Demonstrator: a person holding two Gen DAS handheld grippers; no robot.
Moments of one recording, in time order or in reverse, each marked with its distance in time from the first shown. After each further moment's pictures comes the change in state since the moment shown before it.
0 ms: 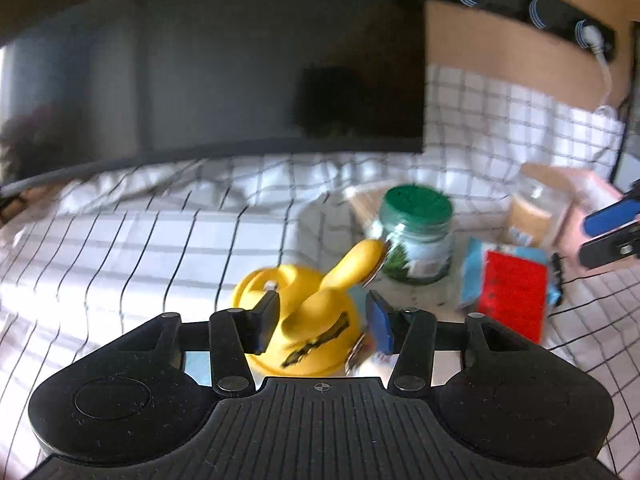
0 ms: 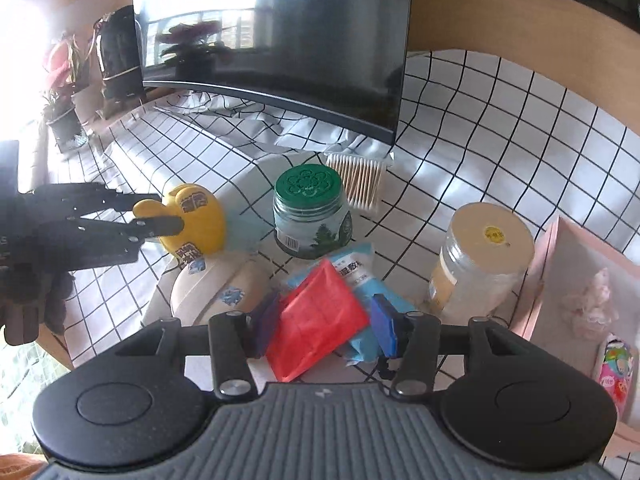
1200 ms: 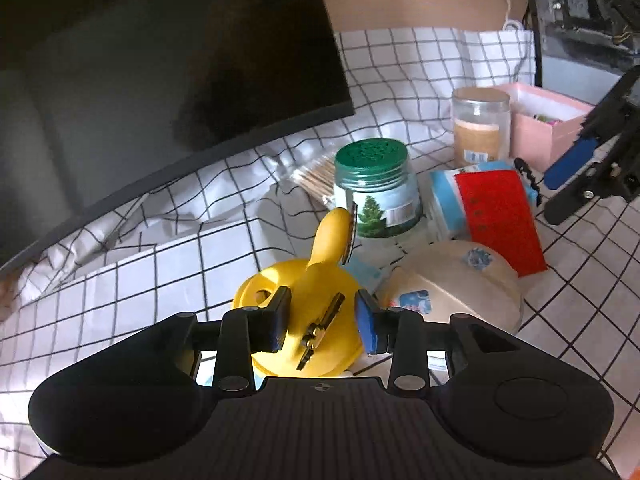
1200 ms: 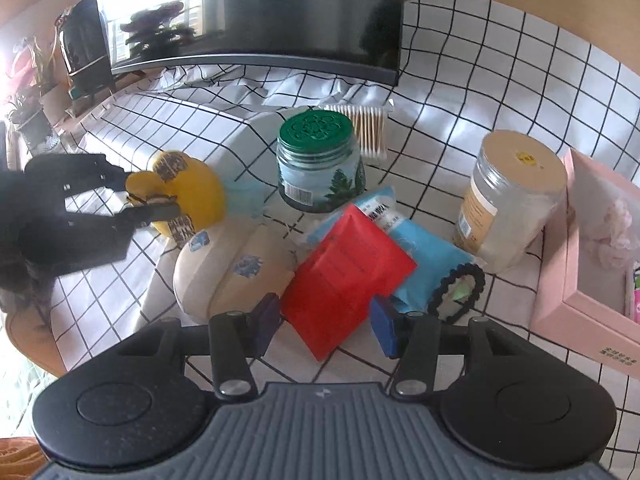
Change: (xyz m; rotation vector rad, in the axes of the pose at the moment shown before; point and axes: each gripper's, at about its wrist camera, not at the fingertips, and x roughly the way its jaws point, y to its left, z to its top) left arm 0.015 0.016 -0.022 0.323 0.002 -0.160; right arm 0.032 0.031 -0.019 0.108 0.068 -0.068
